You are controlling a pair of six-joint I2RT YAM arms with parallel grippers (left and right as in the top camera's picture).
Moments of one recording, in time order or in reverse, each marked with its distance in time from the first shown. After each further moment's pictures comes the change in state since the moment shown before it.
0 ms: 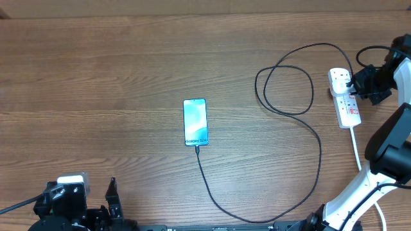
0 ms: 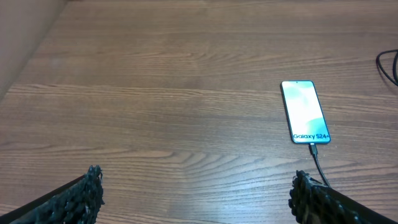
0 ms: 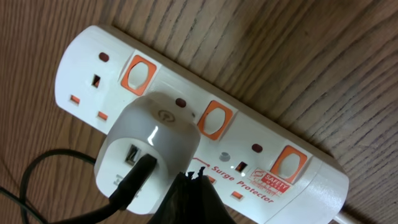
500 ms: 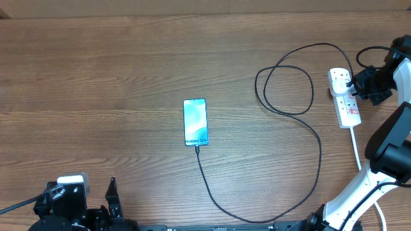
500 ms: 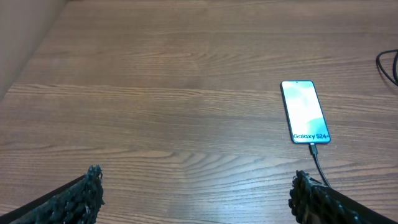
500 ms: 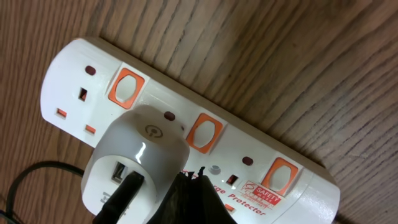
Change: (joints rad) left arm 0.000 0.000 0.000 0.000 0.000 0.000; right arm -0.002 0.011 0.000 0.016 0.027 0.000
